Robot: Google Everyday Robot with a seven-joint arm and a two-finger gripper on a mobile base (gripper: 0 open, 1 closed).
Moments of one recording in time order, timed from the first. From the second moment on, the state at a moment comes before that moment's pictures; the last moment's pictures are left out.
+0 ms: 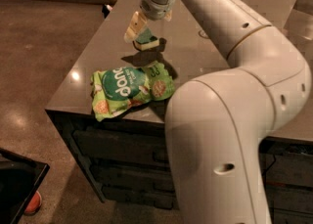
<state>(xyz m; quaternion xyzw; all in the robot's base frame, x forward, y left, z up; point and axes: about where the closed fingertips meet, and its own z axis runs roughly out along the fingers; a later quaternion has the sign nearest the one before) 0.788 -0.003 0.895 -0.34 0.90 0.05 0.25</state>
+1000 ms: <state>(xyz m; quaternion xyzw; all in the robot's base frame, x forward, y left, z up) 0.806 0.010 0.860 -0.35 0.91 0.05 0.20</state>
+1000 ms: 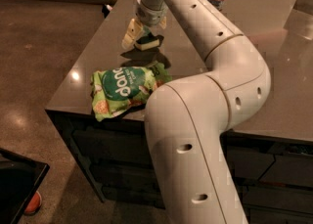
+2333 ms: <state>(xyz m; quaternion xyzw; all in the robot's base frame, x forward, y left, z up) 0.794 -0.063 0.931 -0.34 0.91 0.05 0.25</state>
